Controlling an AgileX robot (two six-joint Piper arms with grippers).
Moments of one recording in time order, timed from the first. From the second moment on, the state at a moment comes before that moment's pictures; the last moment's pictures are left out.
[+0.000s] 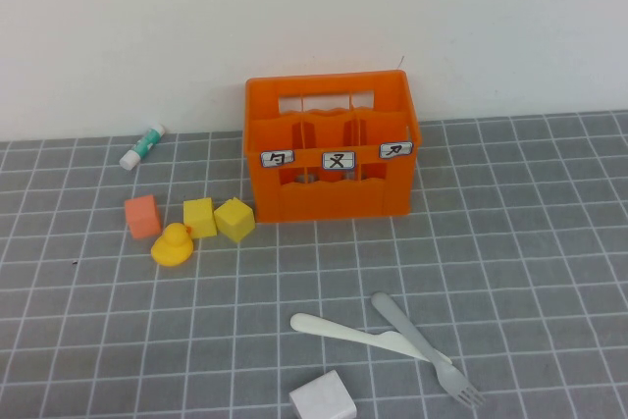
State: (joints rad) right arm 0.11 1.22 -1.09 0.35 1.23 -0.63; left arm 0.15 -0.01 0.02 -0.12 0.37 -0.04
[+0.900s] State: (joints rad) right arm 0.61 1.98 -1.55 -0.02 1.22 -0.28; left arm 0.15 -0.01 0.02 -0.12 0.37 -0.04
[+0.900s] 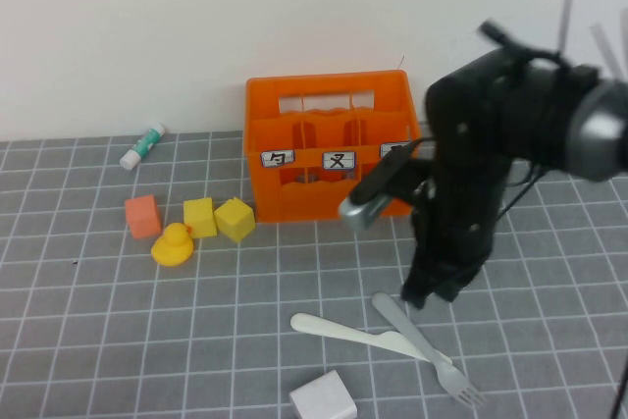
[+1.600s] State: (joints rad) right arm 0.63 2.14 -1.55 0.12 1.00 -0.27; left arm 0.15 -0.01 0.02 -0.12 0.37 -0.04
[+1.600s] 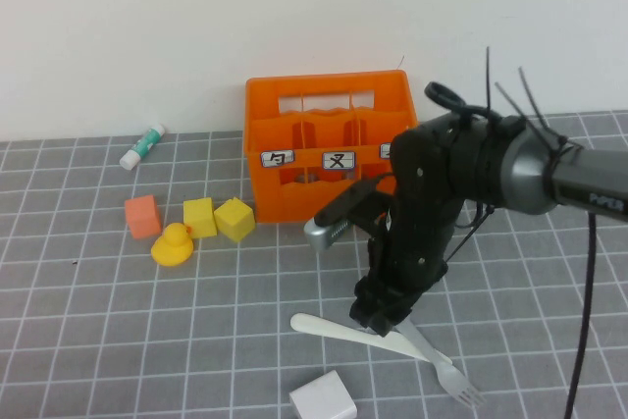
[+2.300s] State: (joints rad) right arm 0.63 2.20 -1.57 0.00 0.96 -0.10; left arm 0.15 -0.01 0.02 -0.12 0.37 -0.04
